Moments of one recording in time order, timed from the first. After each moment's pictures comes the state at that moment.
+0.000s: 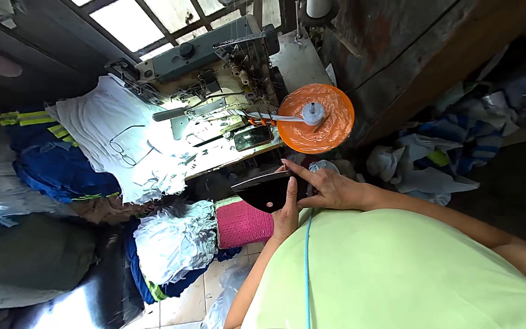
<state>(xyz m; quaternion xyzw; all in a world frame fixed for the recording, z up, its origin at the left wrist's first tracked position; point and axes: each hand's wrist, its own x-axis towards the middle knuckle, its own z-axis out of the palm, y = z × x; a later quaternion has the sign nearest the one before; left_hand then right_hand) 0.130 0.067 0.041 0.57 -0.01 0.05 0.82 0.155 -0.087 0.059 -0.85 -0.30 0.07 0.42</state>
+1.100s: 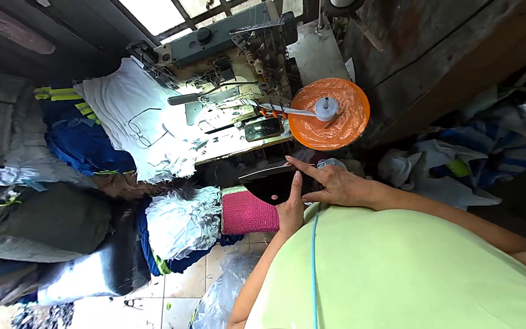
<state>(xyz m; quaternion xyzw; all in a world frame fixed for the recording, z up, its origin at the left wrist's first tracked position) 0.122 0.051 0.050 0.56 0.11 0.06 0.82 0.160 -0.094 0.057 -0.84 -0.32 0.11 0.42</state>
